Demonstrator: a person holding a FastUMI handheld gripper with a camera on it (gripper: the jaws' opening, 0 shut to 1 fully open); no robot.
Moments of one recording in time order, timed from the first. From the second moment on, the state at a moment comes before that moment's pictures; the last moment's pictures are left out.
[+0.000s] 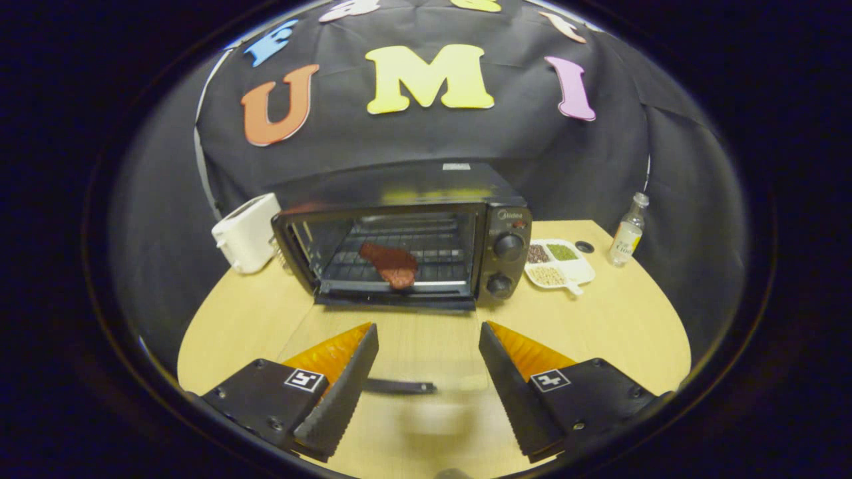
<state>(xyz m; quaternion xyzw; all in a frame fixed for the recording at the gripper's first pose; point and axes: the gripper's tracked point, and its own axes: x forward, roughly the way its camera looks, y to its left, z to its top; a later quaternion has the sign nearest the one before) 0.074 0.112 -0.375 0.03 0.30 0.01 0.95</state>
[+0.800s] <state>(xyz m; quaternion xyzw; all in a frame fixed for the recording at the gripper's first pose) 0.015 0.158 -0.481 0.01 0.39 0.06 0.92</state>
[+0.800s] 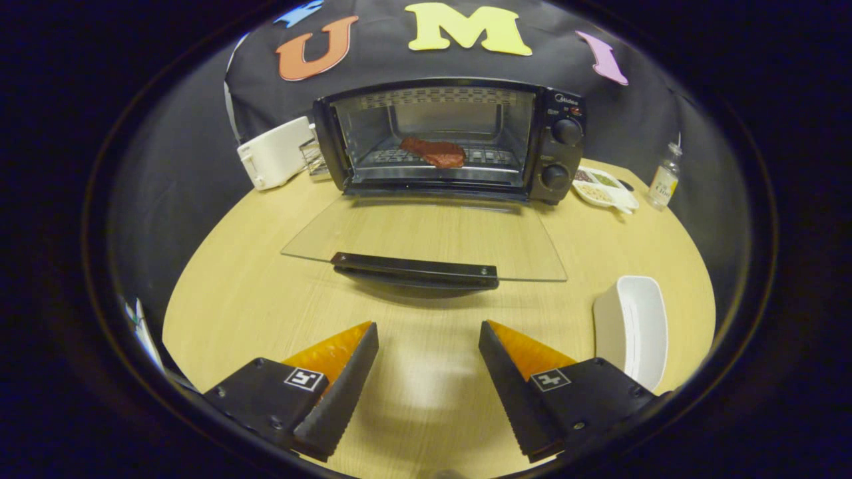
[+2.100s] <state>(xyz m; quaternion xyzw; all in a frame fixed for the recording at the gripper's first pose) 0.087 0.159 -0.406 0.02 0.35 0.07 0.93</state>
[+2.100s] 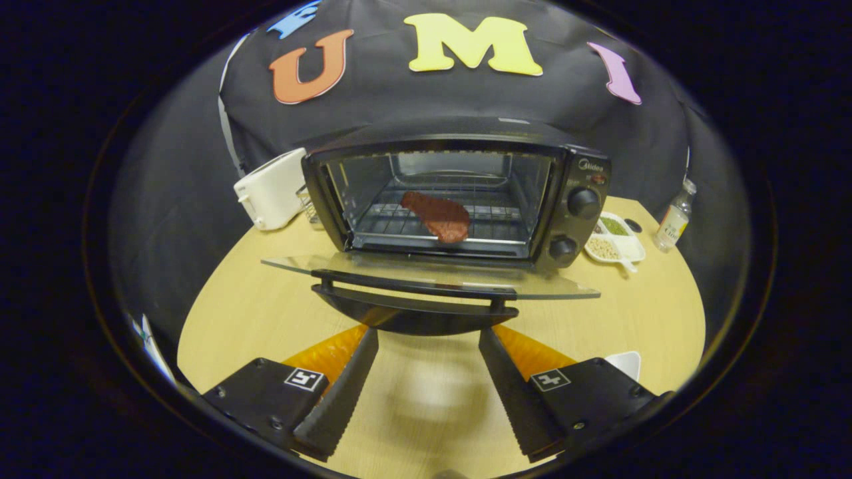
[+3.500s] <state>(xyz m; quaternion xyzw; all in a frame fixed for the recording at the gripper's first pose) 0.122 0.138 -0.326 0.02 0.29 0.06 0.96</state>
